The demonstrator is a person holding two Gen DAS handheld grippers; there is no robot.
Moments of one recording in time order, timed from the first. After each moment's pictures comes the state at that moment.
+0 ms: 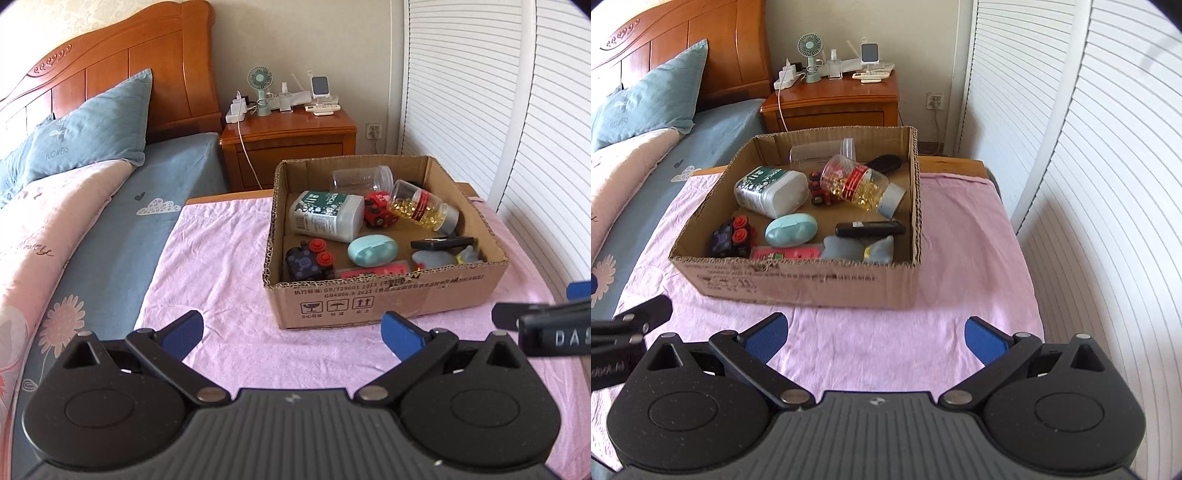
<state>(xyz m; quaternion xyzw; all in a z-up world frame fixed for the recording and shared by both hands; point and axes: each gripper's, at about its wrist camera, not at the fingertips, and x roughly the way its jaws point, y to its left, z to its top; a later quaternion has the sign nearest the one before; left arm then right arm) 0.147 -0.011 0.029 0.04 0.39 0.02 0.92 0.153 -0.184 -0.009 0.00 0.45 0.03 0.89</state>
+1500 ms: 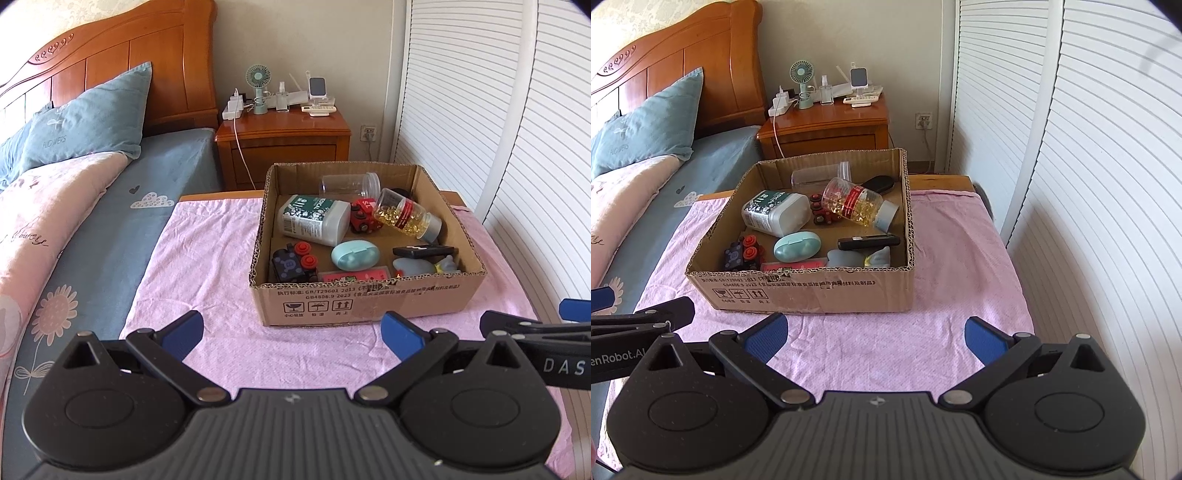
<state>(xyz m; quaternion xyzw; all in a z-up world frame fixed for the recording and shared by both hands) 0.141 -0.018 0.045 0.01 0.39 0.01 0.92 0.128 -0.186 0.009 0.02 0.41 0.01 0.91</state>
